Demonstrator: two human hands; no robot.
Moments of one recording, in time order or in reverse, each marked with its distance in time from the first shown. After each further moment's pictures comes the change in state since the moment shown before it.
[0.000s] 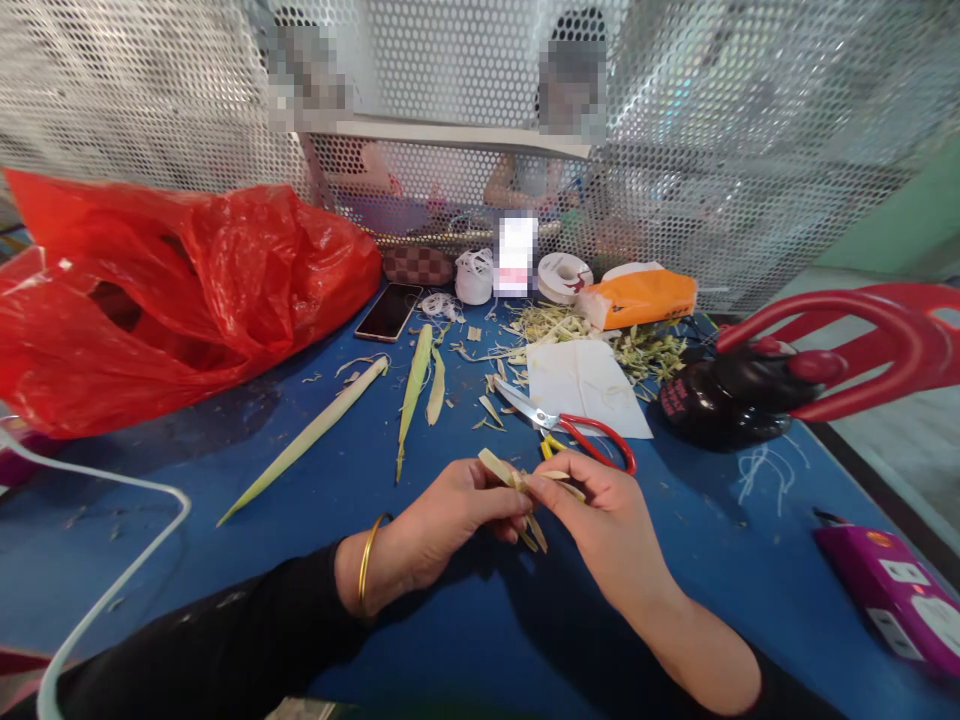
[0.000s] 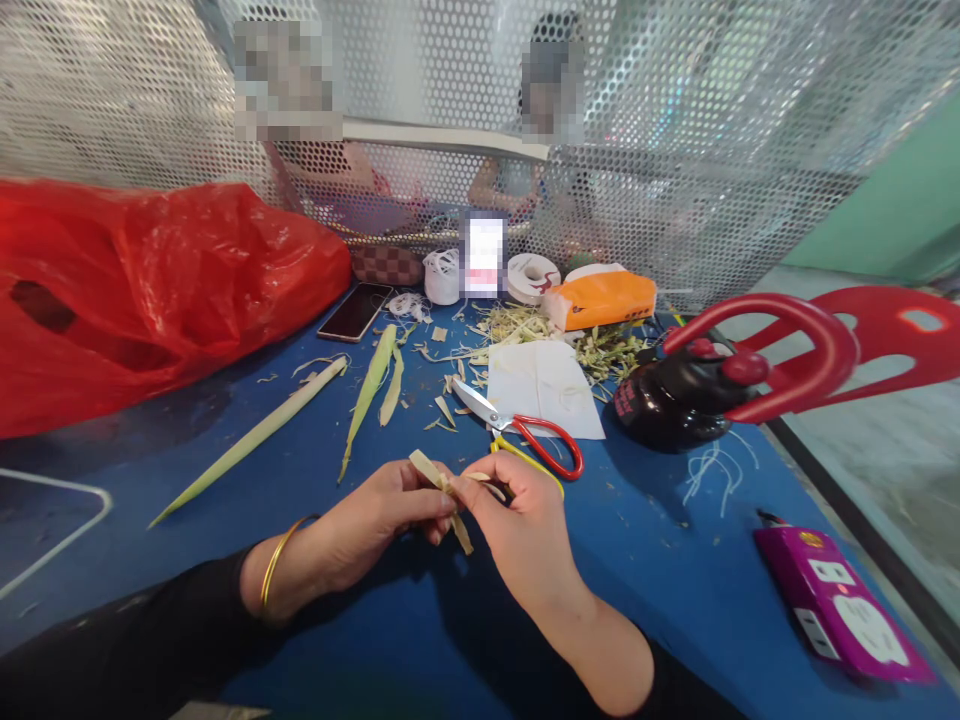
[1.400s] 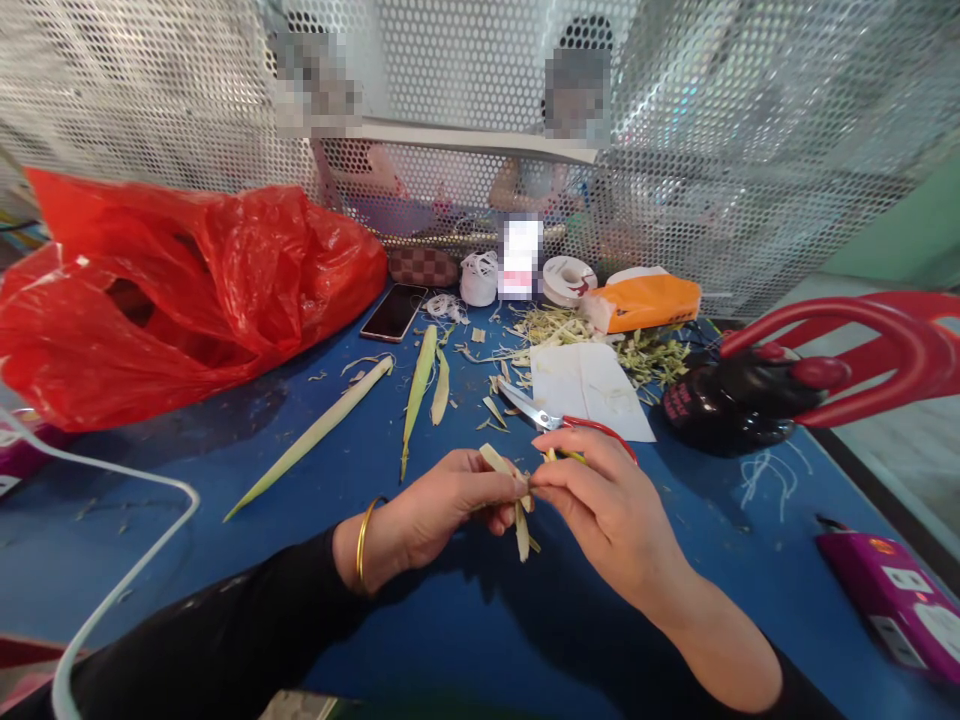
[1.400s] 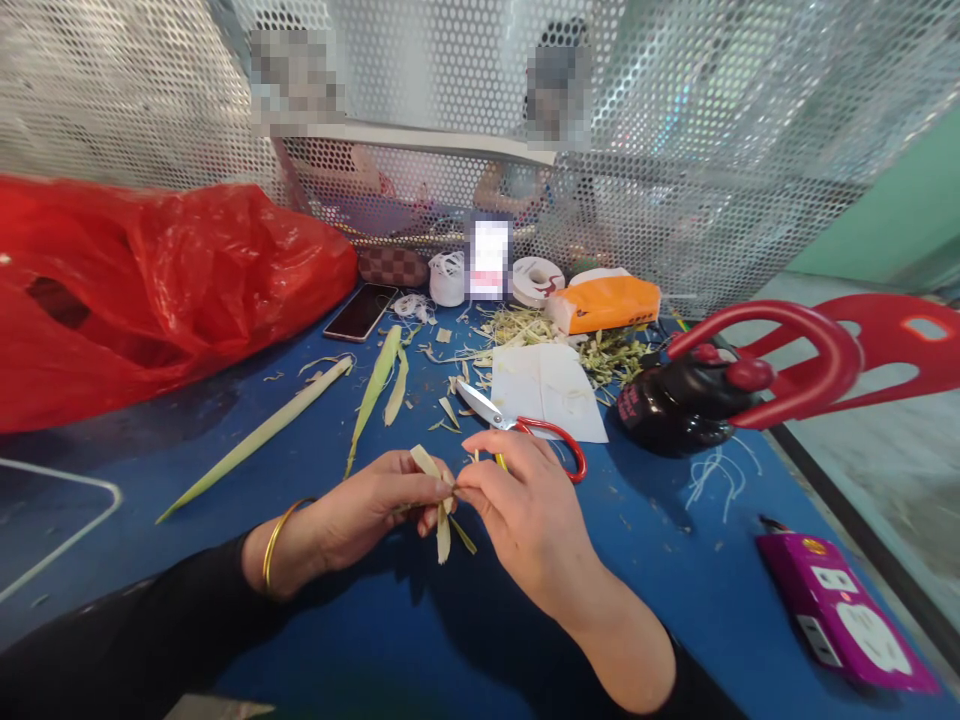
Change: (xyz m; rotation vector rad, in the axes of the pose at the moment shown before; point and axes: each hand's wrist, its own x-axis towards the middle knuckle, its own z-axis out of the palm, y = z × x) left_hand 0.003 0.002 -0.016 -0.033 -0.060 -0.013; right_hand 0.009 0.000 -0.019 -0.656 -0.014 -0.788
